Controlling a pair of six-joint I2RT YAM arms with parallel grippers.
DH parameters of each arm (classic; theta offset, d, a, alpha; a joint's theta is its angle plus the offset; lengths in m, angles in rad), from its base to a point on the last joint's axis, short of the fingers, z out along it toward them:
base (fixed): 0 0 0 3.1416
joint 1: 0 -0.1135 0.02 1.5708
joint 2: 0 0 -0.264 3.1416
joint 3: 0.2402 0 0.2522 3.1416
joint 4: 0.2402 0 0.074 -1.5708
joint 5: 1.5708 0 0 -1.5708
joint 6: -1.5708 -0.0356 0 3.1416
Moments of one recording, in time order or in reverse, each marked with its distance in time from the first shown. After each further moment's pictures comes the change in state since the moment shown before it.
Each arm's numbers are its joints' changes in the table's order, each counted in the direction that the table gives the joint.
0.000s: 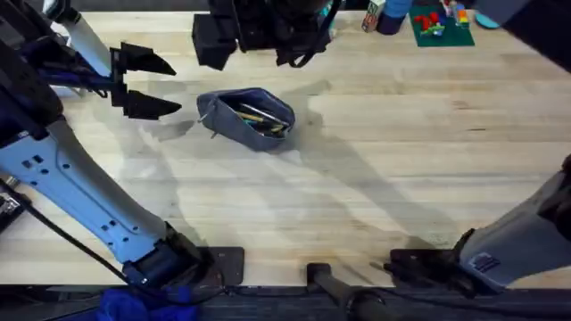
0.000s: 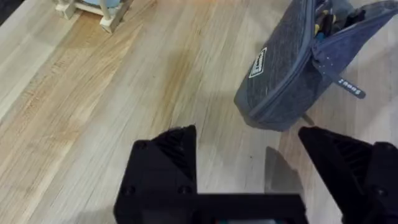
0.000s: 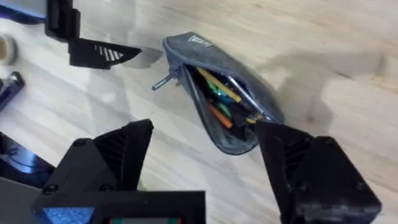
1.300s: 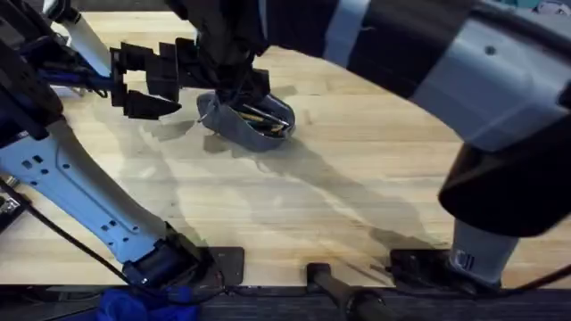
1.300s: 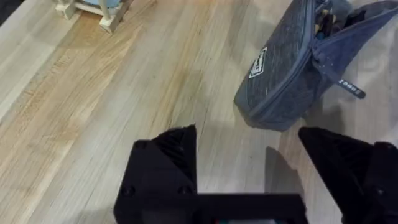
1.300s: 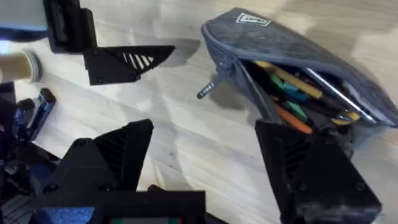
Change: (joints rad) left arm 0.000 0.000 0.000 0.000 0.000 0.000; right arm -0.130 0.261 0.146 -0.057 -0.033 -0.312
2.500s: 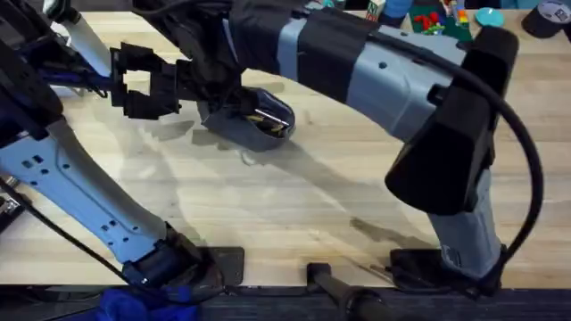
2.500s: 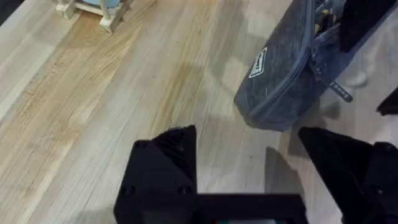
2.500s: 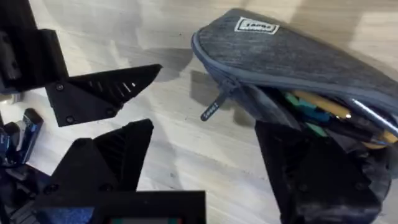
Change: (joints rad) left arm 0.000 0.000 0.000 0.000 0.000 0.000; right arm -0.002 0.172 0.086 -0.029 -0.021 -0.074
